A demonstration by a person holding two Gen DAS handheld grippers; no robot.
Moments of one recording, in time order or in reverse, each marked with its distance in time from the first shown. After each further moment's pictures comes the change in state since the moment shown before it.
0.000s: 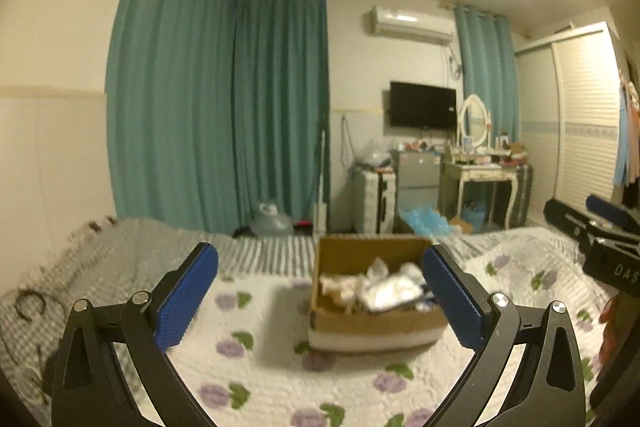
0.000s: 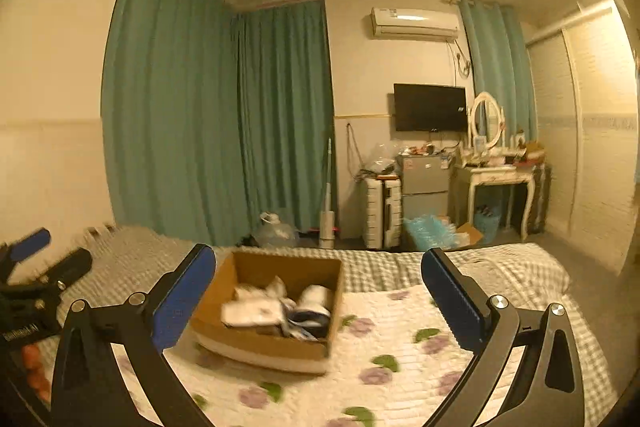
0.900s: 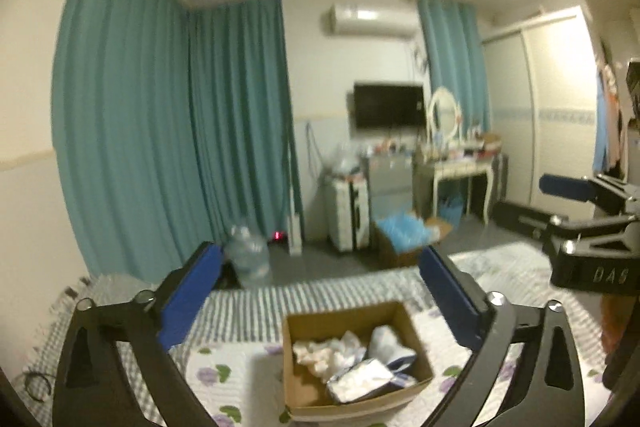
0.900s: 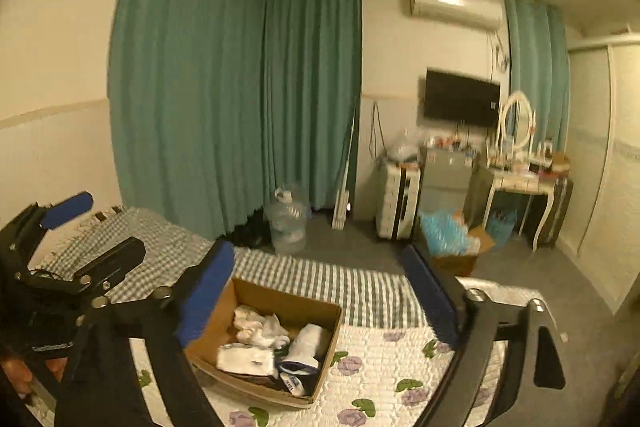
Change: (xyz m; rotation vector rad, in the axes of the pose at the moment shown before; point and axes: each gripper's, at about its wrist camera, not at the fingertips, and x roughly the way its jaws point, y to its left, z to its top) left arm 0.059 -0.036 0.122 0.100 0.048 -0.115; right arm 0.059 -0.005 0.139 -0.089 0.130 0.092
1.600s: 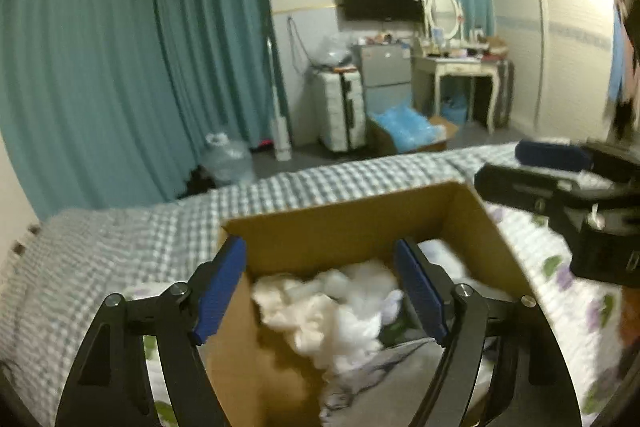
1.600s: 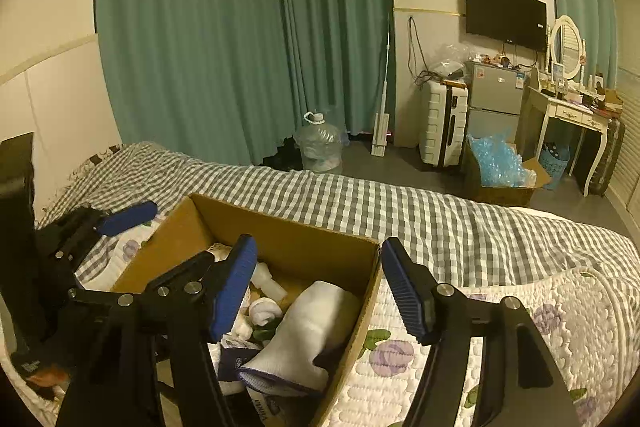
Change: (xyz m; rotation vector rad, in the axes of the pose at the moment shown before) left arm 0.203 -0.014 -0.143 0.078 0.310 -0.024; right arm 0.230 -0.024 -0.132 0.052 0.266 0.164
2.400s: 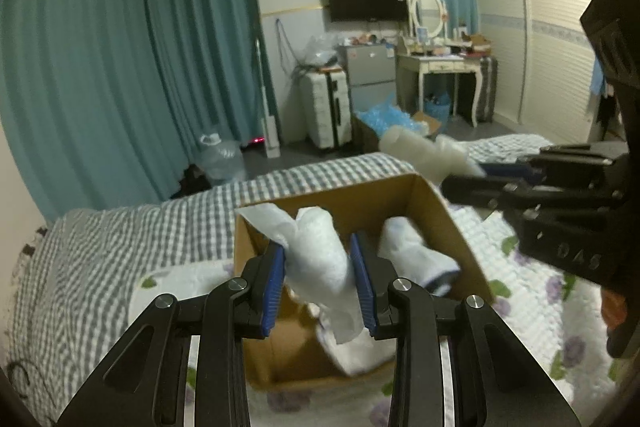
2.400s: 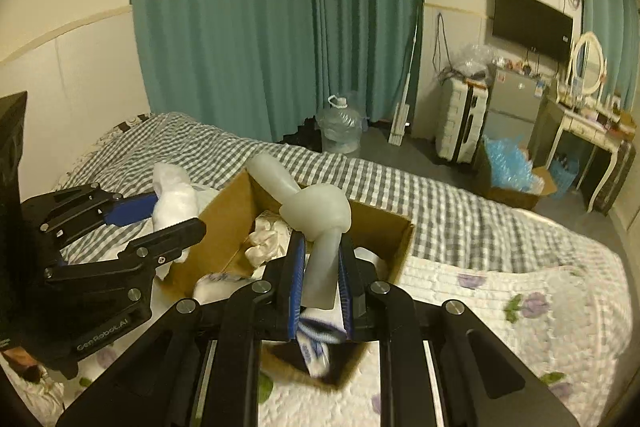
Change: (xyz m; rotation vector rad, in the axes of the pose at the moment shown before) left arm -0.070 0.005 0.000 -0.003 0.014 -0.079; right arm -0.040 0.039 0.000 -0.087 0.084 0.050
